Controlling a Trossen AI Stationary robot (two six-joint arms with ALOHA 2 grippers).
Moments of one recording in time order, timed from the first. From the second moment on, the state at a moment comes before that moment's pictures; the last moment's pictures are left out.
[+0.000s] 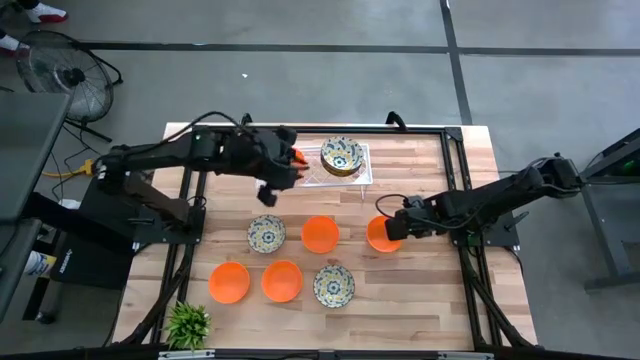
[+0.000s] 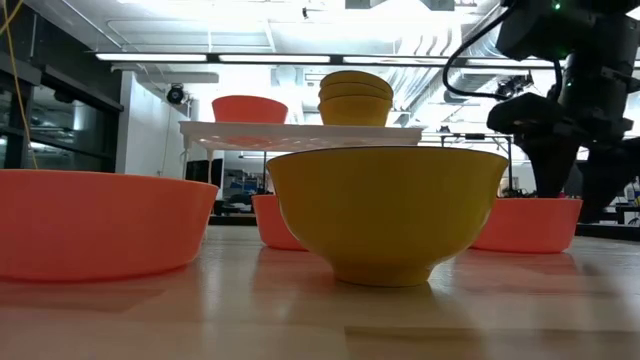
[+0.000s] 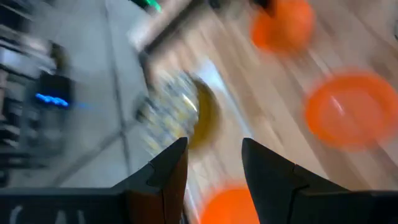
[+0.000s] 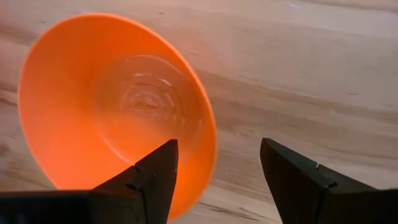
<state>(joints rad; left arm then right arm) 0.03 1.39 1.62 -0.91 -0.22 0.73 0.17 1.19 0.57 -0.66 0.05 1.59</state>
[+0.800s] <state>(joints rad) 0.05 1.23 1.44 -0.80 -0.09 0.79 0.17 1.24 0.57 -0.64 0.02 1.68</state>
